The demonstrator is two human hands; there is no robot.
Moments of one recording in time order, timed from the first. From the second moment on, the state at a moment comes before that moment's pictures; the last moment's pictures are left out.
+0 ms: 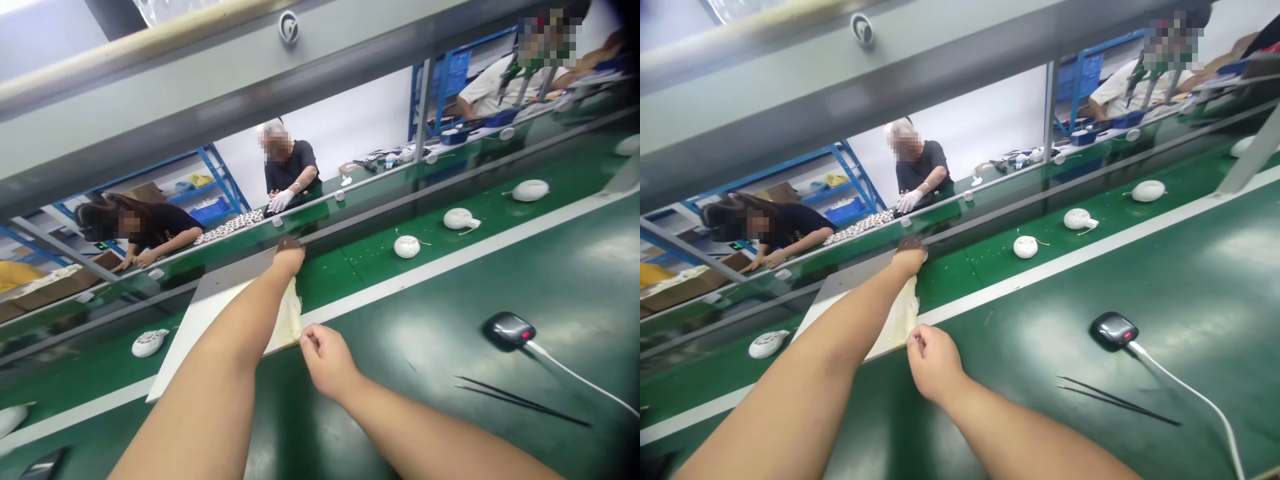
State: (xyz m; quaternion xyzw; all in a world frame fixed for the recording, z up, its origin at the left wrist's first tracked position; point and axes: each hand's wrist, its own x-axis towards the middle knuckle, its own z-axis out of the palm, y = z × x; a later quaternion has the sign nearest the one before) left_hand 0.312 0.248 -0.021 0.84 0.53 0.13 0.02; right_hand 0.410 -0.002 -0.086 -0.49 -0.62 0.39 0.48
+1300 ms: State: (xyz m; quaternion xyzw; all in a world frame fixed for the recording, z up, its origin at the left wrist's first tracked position) left_hand 0.295 -0.073 -0.057 0.61 0.39 0.55 0.42; right_hand 0.404 -0.041 -0.073 -0.32 -0.47 0.58 0.58
